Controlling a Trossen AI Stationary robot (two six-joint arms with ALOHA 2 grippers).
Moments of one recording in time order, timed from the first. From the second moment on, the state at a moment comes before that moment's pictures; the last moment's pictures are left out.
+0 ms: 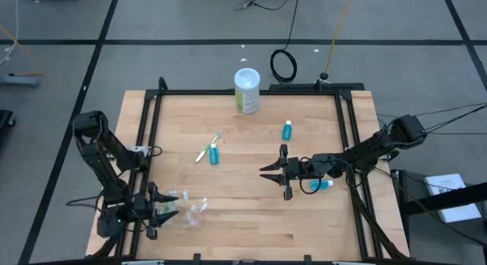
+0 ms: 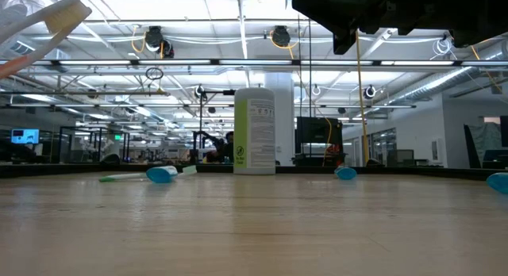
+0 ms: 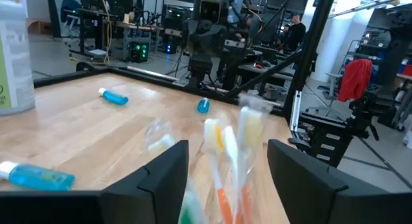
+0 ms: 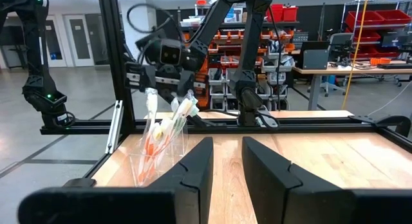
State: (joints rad) left arm -1.35 1.38 0.43 0.60 -1.50 -0.61; right arm 0.30 1.45 0.51 1.01 0.23 0.04
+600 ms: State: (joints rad) left arm -0.99 1.38 0.47 1.45 -0.94 0.25; right arm 0.30 1.45 0.51 1.01 0.23 0.04
